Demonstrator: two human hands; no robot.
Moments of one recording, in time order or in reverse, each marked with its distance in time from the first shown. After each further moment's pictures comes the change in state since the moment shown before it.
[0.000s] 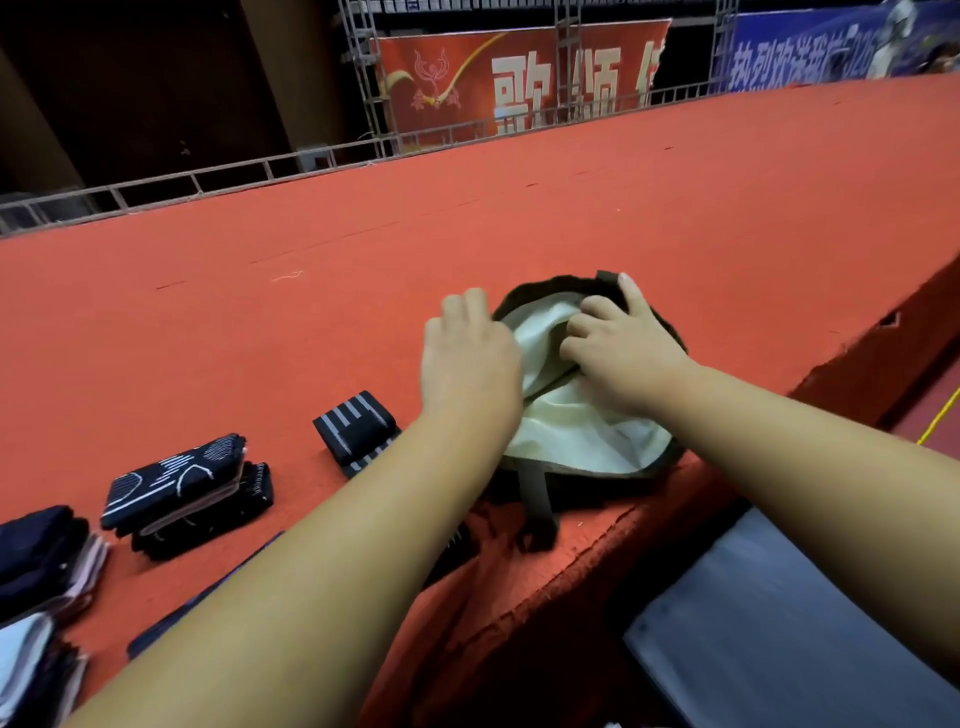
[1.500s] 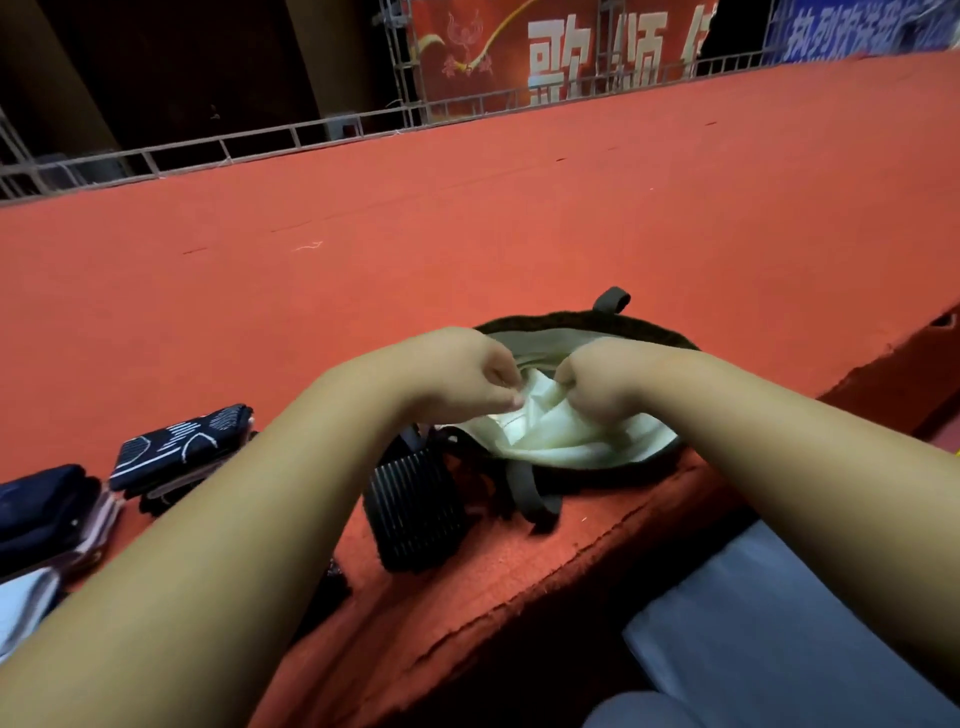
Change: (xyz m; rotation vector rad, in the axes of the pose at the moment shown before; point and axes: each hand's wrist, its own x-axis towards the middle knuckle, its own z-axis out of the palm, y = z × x) left_hand 0.000 -0.050 -0.005 -0.538 -0.514 0.179; right_hand 0.014 -0.031 -0.035 0.382 -0.642 0.053
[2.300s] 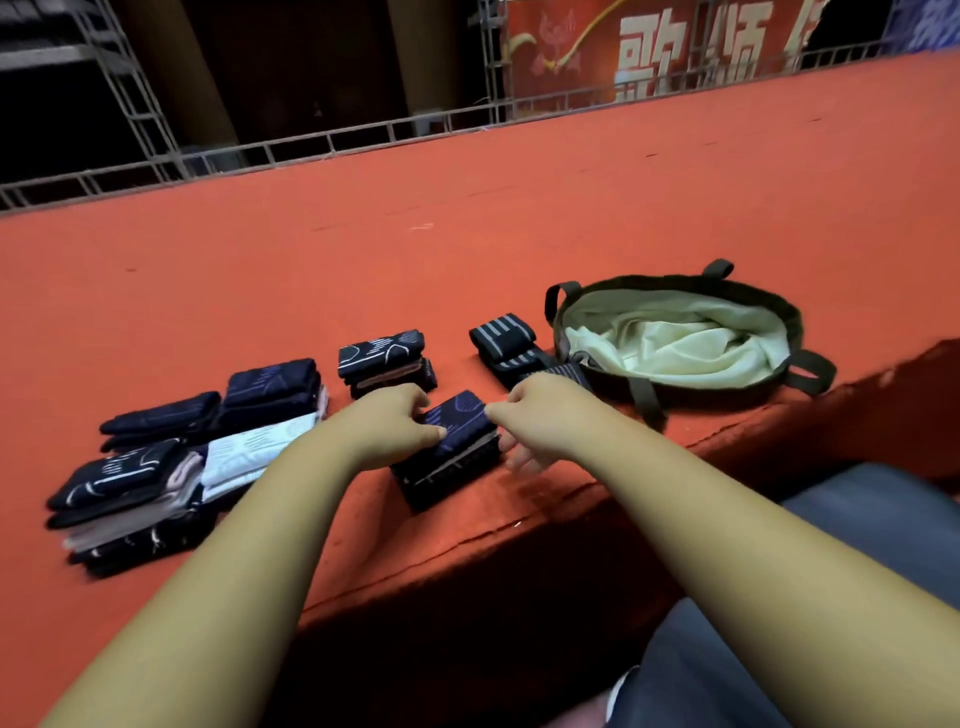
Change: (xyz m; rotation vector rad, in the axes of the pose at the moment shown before) left_hand -0.236 -0.132 0.066 -0.206 0.111 -0.486; right_hand -0.118 -0.251 0.029 1.066 0.012 -0.076
